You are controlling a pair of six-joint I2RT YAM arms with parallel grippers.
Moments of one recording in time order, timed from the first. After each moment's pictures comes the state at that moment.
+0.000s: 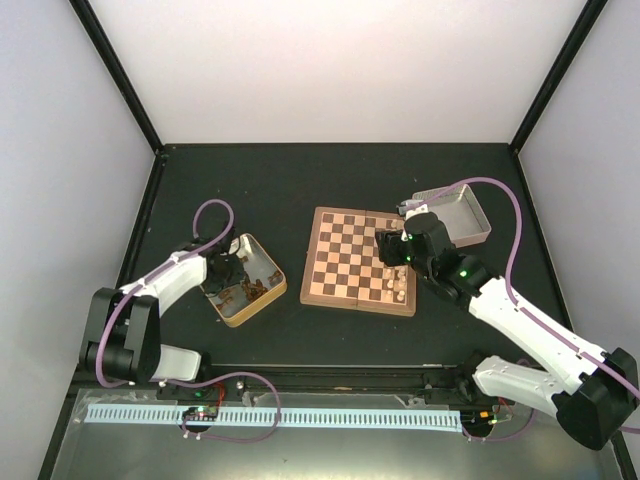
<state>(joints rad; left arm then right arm) -0.17 1.37 0.69 -0.60 -0.07 -0.63 0.67 1.04 0.84 -0.41 0.20 0.44</state>
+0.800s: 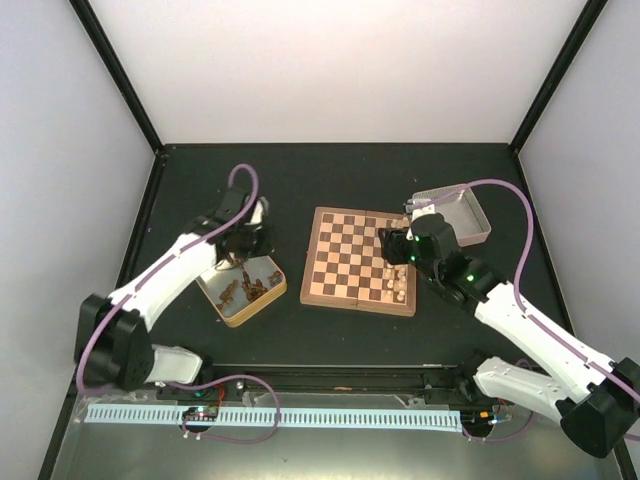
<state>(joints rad) -0.36 1.29 0.95 -0.64 0.15 -0.53 0.67 1.00 0.84 -0.39 0.21 0.47</state>
